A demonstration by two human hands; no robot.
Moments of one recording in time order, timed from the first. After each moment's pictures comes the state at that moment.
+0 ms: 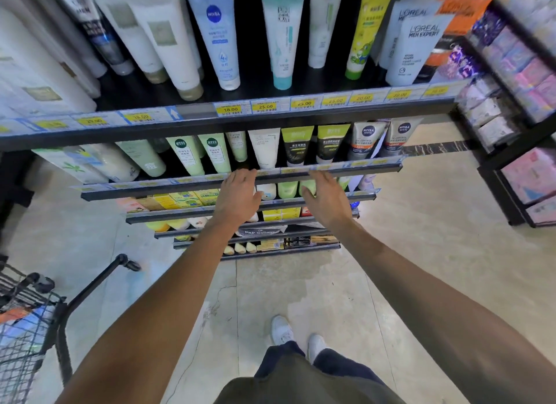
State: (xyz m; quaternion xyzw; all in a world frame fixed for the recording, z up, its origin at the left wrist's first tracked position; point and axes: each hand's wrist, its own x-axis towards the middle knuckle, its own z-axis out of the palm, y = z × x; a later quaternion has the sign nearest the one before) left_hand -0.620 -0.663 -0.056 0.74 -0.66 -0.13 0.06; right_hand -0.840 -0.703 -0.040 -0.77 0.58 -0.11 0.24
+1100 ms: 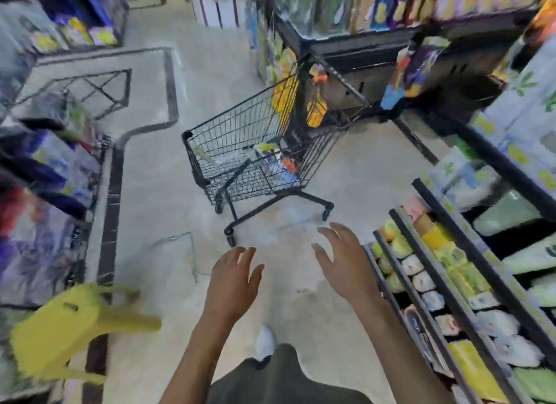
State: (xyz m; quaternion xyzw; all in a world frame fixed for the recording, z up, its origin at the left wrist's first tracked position) left_hand -0.628 -0.128 -0.028 0.98 0.00 0.01 0.19; right_hand -0.584 -0.380 0.005 -0.96 -0.05 0.06 0.27
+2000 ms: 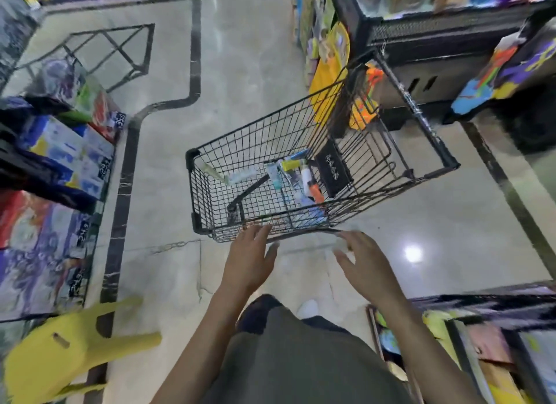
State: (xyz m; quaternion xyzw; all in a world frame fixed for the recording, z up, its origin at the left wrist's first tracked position) left_hand -0.226 -0.101 -0.049 0.97 0.08 -0.08 0.22; right_hand -0.183 -0.360 -0.043 -0.94 -0.09 0.17 0.30
